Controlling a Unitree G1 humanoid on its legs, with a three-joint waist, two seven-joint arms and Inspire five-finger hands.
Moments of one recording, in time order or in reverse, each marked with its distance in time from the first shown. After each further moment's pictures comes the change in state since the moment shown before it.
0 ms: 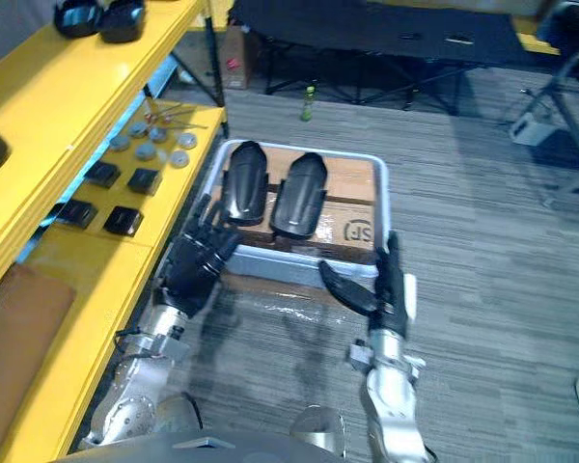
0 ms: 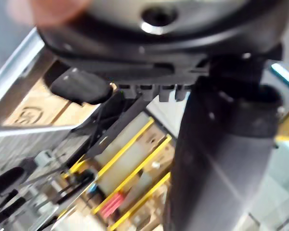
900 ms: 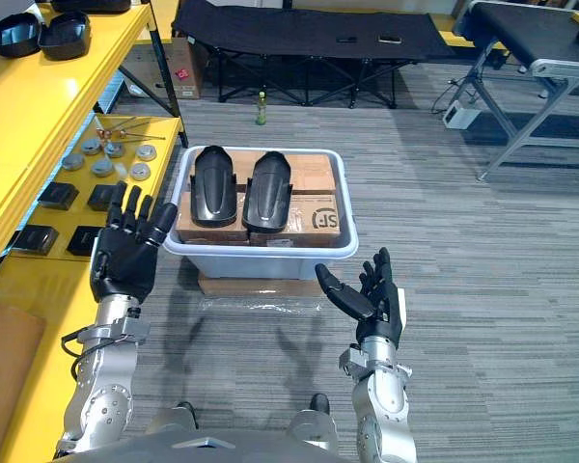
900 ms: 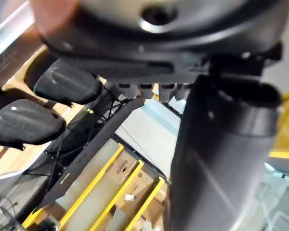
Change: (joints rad) left arm 0.000 -0.071 0.301 -0.060 0.134 -0.065 0.206; right arm -0.026 0.110 -0.002 0.010 0.121 0.134 0.149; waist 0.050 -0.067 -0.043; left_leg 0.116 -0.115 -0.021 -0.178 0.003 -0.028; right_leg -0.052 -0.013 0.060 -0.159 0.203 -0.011
